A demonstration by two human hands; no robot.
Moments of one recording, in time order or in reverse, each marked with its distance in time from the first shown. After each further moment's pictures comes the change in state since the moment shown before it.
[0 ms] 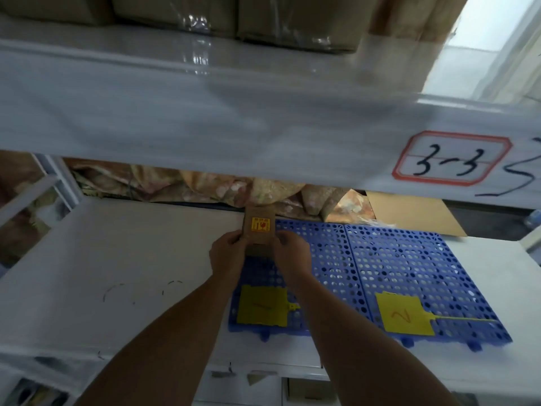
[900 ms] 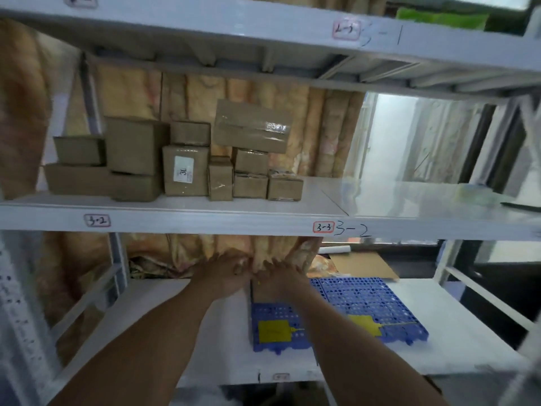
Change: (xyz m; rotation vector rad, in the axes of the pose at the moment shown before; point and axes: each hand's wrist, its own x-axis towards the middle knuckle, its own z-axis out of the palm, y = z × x) left_hand -0.153 0.163 -0.230 0.903 -0.378 0.676; right_hand -0.230 -0.169 -0.133 -0.711 -0.134 -0.315
